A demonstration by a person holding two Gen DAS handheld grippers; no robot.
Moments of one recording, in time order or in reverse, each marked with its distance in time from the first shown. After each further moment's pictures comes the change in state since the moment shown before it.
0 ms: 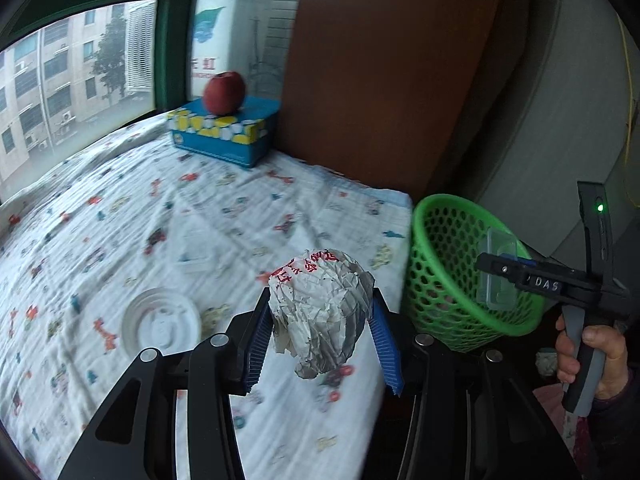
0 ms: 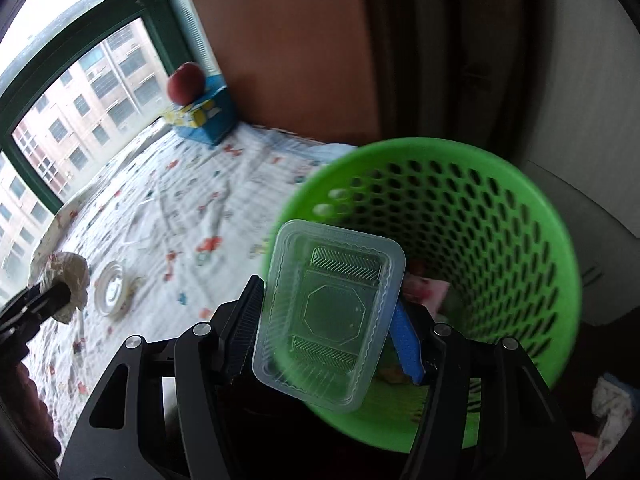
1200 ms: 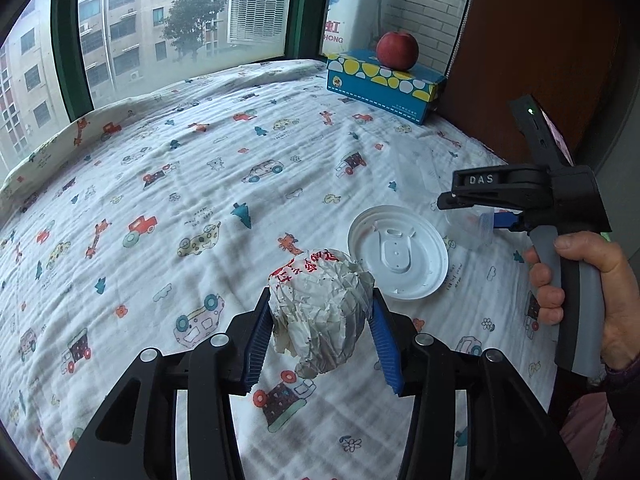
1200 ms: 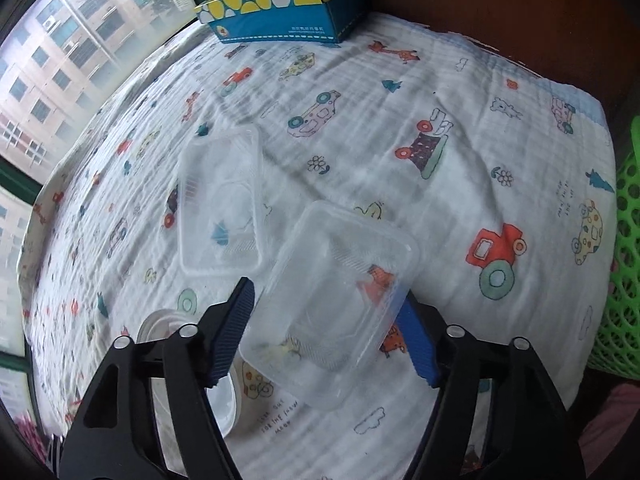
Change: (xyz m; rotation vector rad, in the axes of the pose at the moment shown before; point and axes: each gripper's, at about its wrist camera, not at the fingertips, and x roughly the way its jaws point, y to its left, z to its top) left arm -0.025 0.195 -0.079 -0.173 0.065 0.234; right arm 0.178 0.234 0.022 0.044 0.266 0.006
